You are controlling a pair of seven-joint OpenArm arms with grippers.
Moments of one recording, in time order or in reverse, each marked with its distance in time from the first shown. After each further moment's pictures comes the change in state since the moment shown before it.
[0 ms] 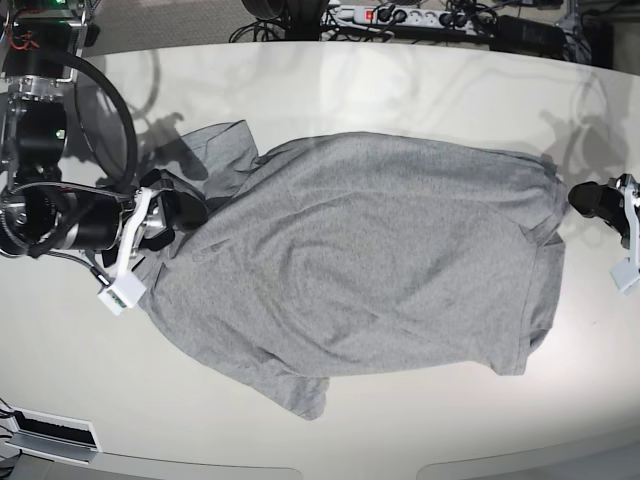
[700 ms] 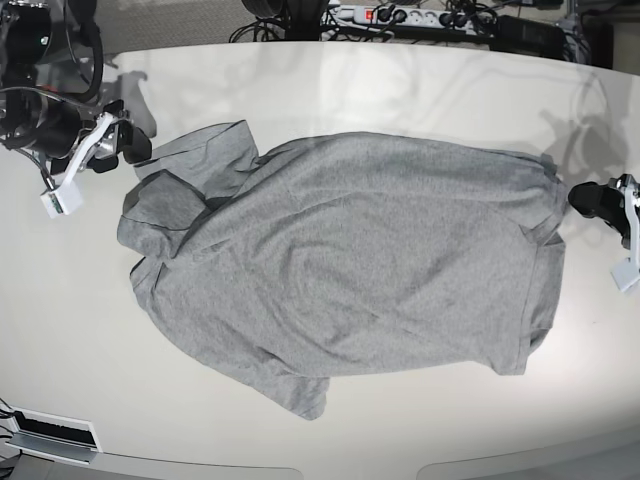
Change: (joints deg) left arm 0.0 0.0 0.0 0.0 -0.3 0.0 0.0; right arm -19.0 -2.0 12.7 -1.6 -13.4 2.7 17.1
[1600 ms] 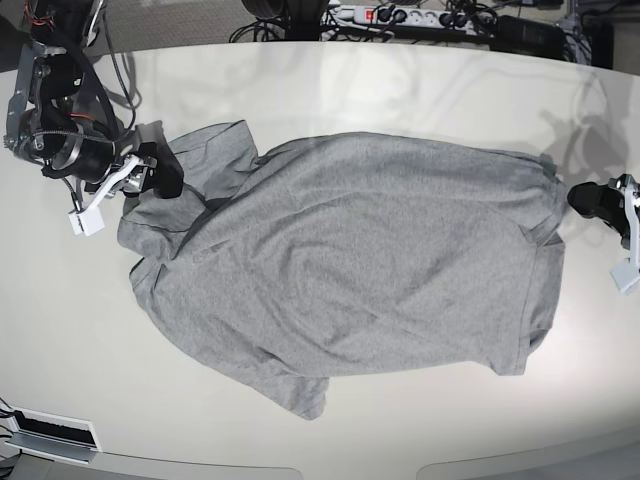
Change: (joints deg) left arm 0.0 0.0 0.0 0.0 -0.5 0.0 0.0; right arm 12.1 -3.6 0.1 -27.5 -3.4 1.7 8.9
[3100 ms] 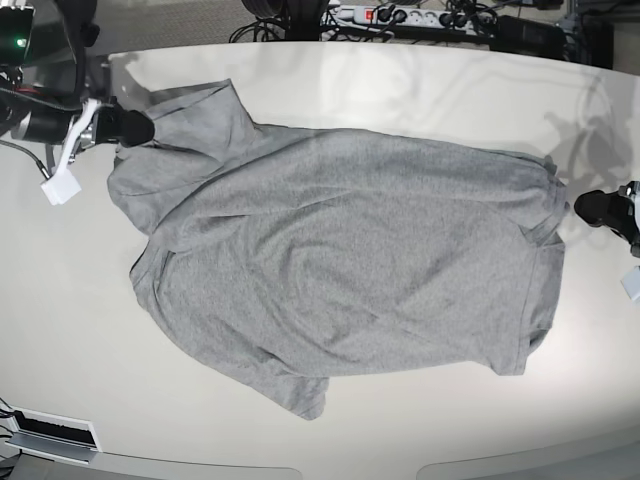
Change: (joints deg) left arm -0.5 -1.4 -0.8 0.0 -2.7 -0.4 0.0; right arm -14.2 9.2 -0.1 26.9 31.9 -0.9 -25.5
